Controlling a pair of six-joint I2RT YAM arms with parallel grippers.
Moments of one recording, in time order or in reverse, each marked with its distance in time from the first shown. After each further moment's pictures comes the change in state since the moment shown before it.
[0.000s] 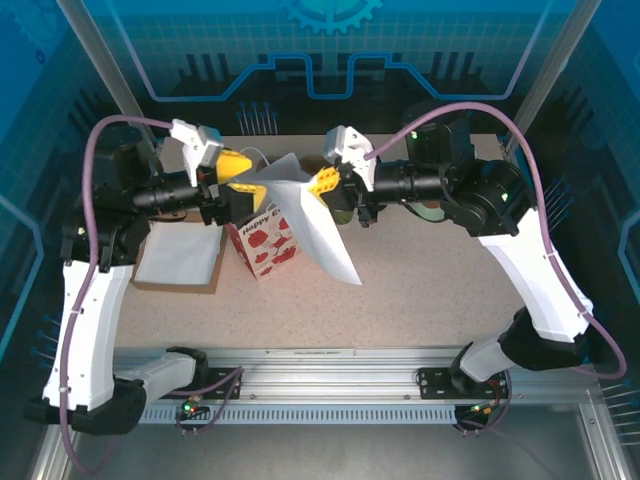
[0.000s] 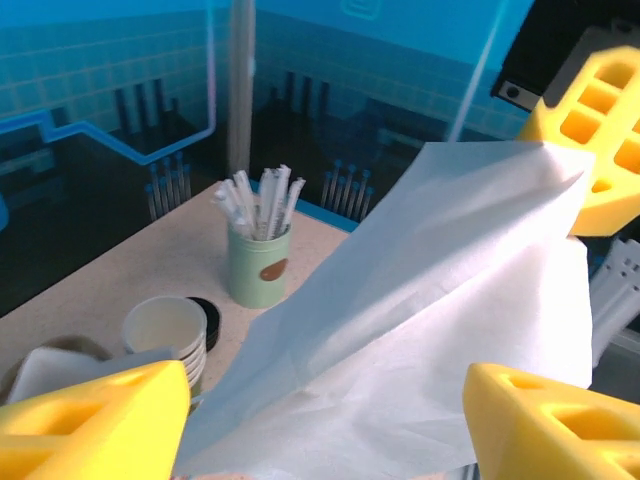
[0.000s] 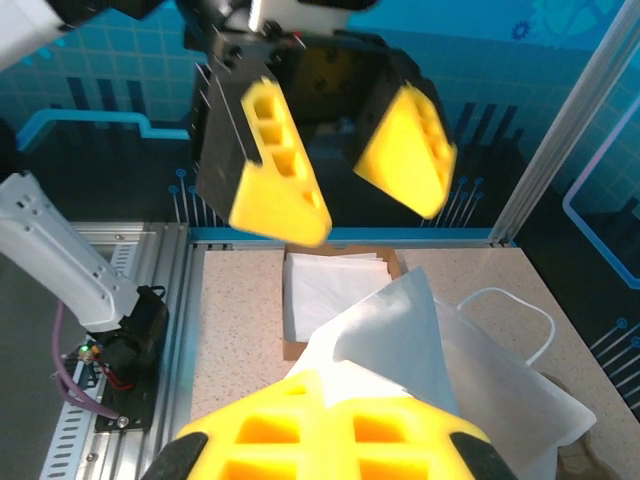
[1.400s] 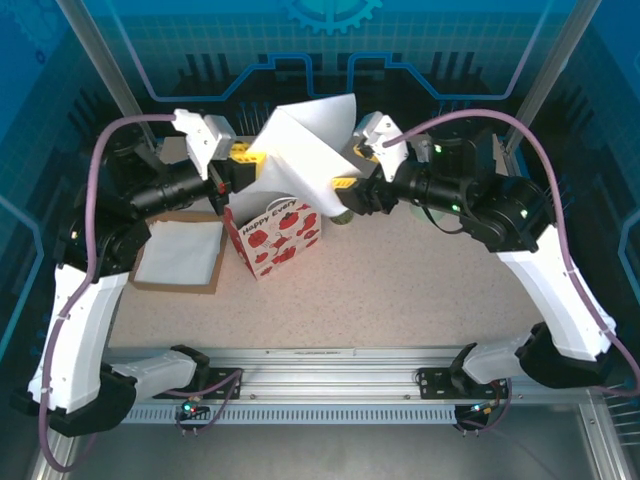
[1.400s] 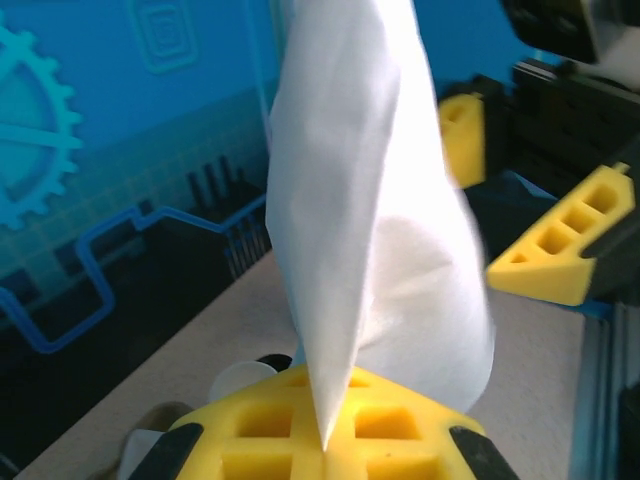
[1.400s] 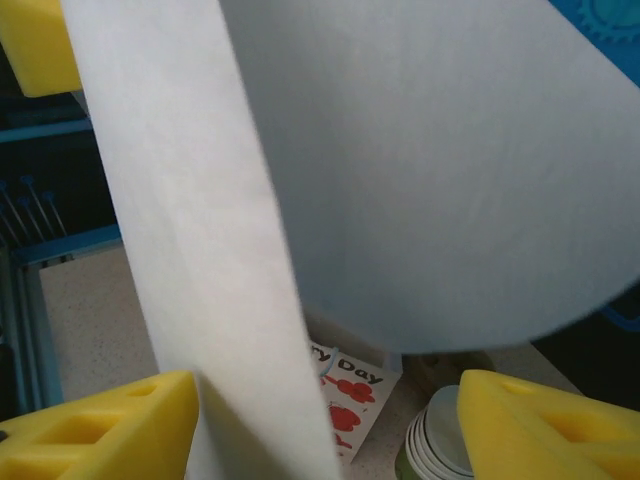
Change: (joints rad) left arm -0.187 0.020 0.146 0.058 -0.357 0.019; right arm -0.029 -0.146 -0.181 0.093 0.394 0.147
